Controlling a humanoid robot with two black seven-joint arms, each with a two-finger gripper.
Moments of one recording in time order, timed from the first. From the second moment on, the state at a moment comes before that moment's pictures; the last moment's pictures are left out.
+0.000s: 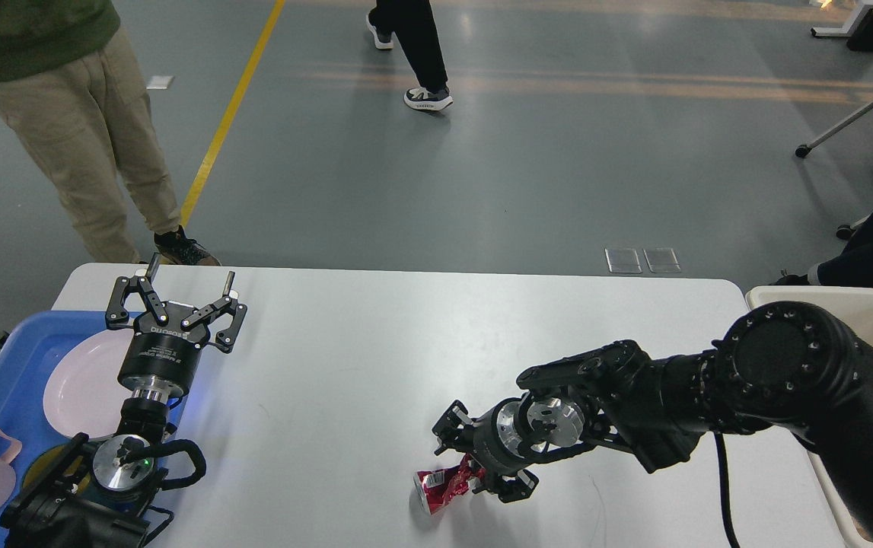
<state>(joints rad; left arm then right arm) -0.32 0.13 -1.28 -0.76 -0.07 -0.61 -0.20 1.22 0.12 -0.77 0.89 0.48 0.15 -0.27</state>
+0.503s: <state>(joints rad) -0.32 0.13 -1.28 -0.76 -0.07 -0.61 -0.20 1.19 0.13 -0.77 0.87 0.49 0.16 -0.33</state>
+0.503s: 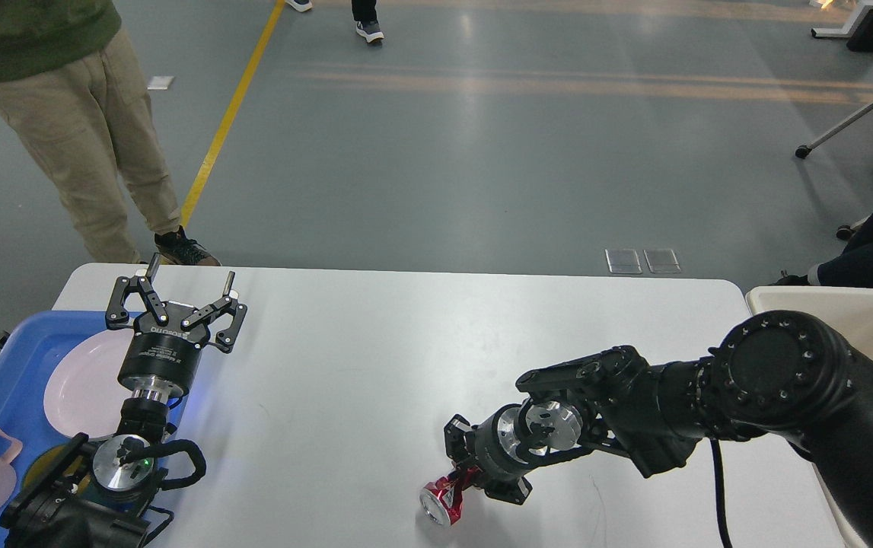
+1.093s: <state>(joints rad) -0.32 0.13 -1.28 -0.76 -0.07 -0.61 -0.20 1.38 0.01 -0.81 1.02 0.50 0.22 -0.34</state>
